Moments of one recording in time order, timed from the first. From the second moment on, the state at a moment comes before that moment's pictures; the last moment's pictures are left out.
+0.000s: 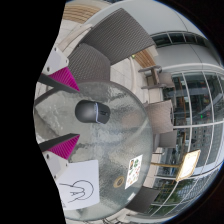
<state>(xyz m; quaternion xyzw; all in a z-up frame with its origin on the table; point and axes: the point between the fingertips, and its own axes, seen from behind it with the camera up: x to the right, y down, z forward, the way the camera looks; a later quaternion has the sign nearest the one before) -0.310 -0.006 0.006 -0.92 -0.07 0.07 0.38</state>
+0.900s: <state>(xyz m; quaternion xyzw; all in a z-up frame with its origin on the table) -0.302 0.093 0.117 -0.89 -0.07 0.06 0.44</state>
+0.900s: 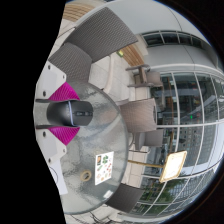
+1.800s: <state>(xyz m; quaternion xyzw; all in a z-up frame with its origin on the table) -0.014 -0.007 -0.013 -0.93 -0.02 0.01 0.36</state>
